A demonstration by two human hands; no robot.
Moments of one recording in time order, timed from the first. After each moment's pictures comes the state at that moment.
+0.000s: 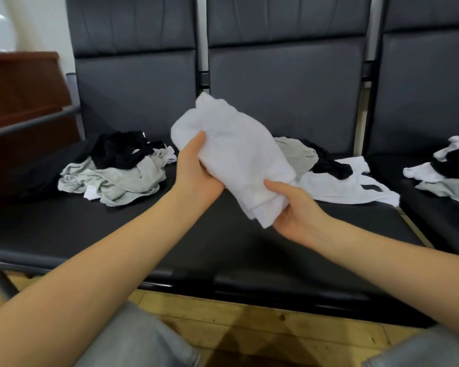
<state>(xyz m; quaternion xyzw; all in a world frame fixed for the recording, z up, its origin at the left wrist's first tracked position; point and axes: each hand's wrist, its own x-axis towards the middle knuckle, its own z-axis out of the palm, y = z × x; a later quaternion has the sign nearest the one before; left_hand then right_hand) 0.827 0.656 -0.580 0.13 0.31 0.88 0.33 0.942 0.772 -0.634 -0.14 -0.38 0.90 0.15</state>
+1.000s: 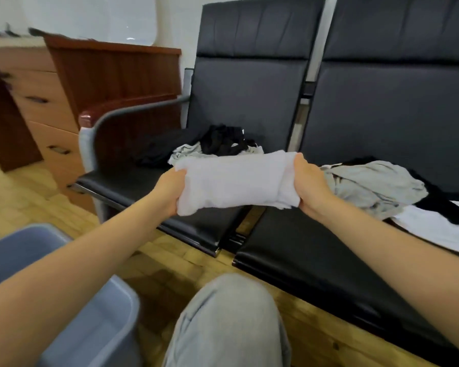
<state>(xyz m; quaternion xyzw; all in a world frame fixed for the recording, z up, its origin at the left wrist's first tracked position) 0.743 0.443 -0.603 0.01 0.73 0.68 0.07 0.825 0.658 -0.586 -0.22 -0.70 0.65 0.19</state>
